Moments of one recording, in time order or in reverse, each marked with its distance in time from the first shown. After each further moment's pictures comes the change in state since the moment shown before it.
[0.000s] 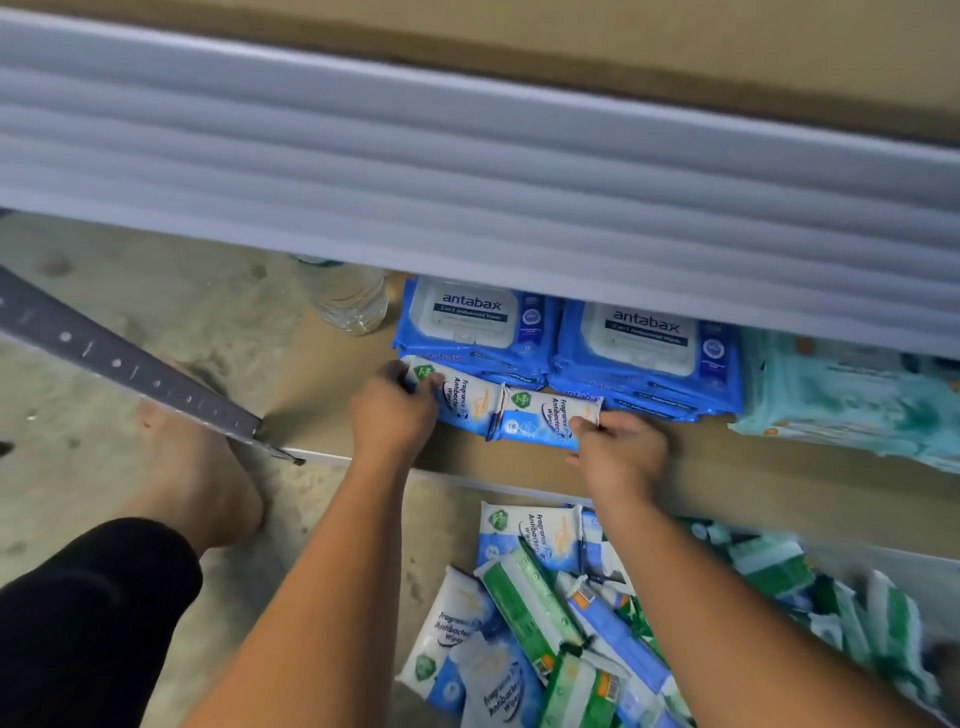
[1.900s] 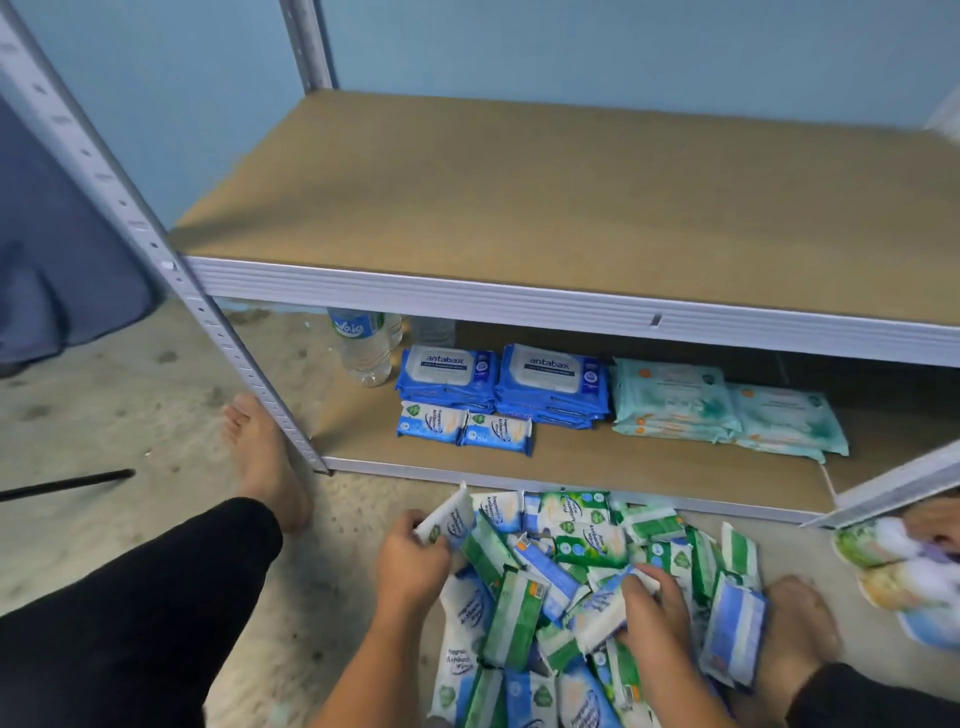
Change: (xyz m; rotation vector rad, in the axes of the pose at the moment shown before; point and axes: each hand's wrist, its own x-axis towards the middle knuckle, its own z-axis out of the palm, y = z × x) left_hand -0.253 -0.010 -0.053 -0.241 -0.138 -0.114; right_hand -0.171 0.060 -0.226 -0.067 -0.026 0.146
